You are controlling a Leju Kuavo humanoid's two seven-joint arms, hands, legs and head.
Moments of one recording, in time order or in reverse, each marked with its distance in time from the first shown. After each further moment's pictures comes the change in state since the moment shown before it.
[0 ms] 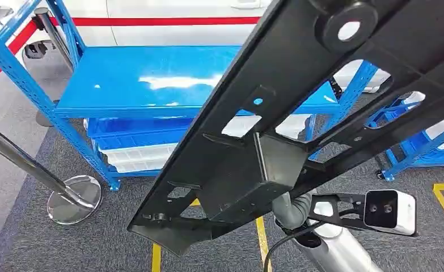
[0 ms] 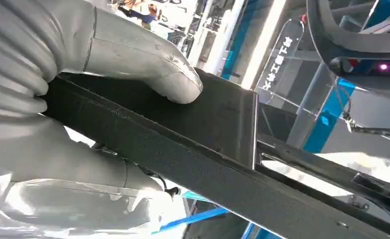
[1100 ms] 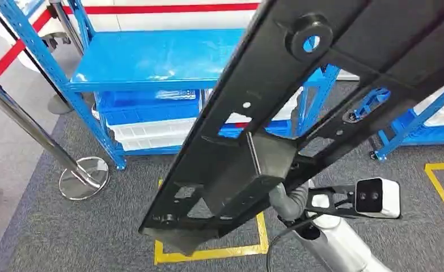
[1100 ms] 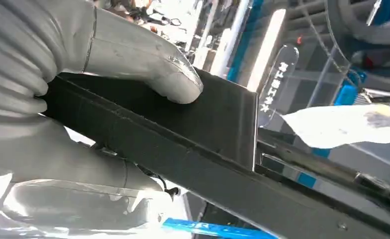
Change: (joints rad) left arm 0.013 -0.029 0.027 0.000 0.025 0.033 0.030; right arm 0.000 -0.033 -0.014 0.092 -0.016 0.105 -0.027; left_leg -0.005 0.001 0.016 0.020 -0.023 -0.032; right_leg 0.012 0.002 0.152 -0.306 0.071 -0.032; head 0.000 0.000
